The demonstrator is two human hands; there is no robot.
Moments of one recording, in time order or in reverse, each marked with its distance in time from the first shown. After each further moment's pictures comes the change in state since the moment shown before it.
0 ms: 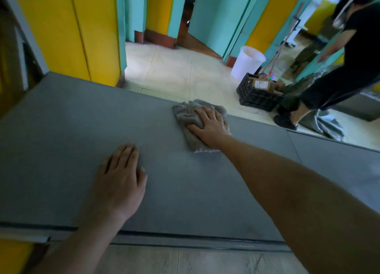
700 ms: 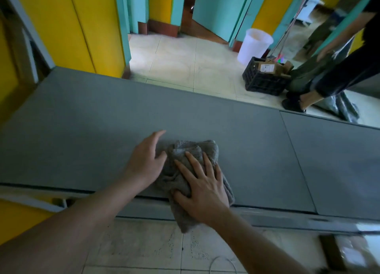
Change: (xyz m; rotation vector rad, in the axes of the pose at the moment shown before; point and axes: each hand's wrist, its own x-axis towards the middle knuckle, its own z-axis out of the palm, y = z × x) left_hand -0.015 0.073 -0.018 -0.598 -0.164 -0.019; right_hand -0.248 -0.021 0.038 -0.043 -0.113 -0.184
